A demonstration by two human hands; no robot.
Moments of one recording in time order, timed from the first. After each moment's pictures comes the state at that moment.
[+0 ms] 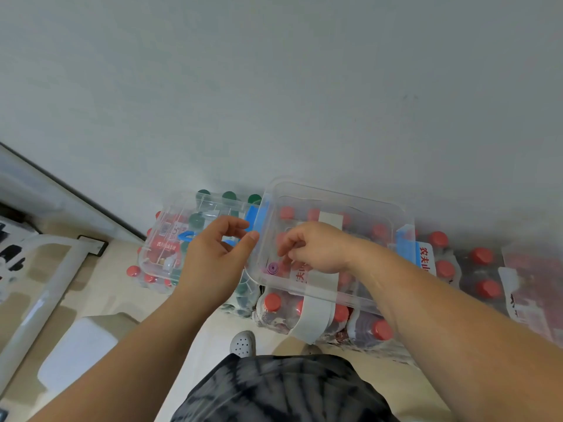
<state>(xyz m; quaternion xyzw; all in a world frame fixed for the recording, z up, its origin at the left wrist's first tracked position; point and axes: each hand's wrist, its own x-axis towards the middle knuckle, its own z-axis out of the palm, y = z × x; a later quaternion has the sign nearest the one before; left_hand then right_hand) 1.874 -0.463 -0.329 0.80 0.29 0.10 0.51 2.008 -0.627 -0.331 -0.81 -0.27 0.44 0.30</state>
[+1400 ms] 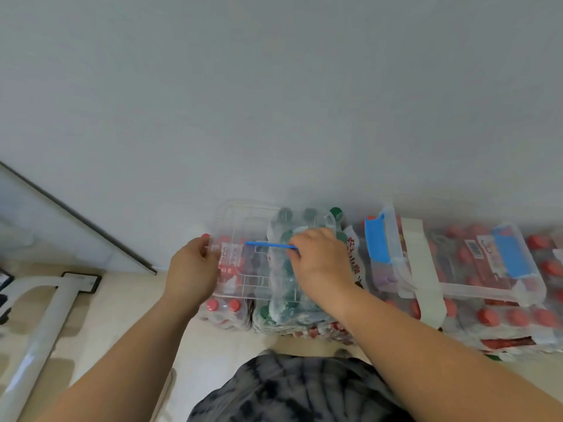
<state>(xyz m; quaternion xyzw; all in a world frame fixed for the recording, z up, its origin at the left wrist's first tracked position) 1.825 -0.194 -0.373 0.83 0.34 0.00 0.45 1.895 -0.409 -0.339 -0.96 -0.19 0.09 0.16</state>
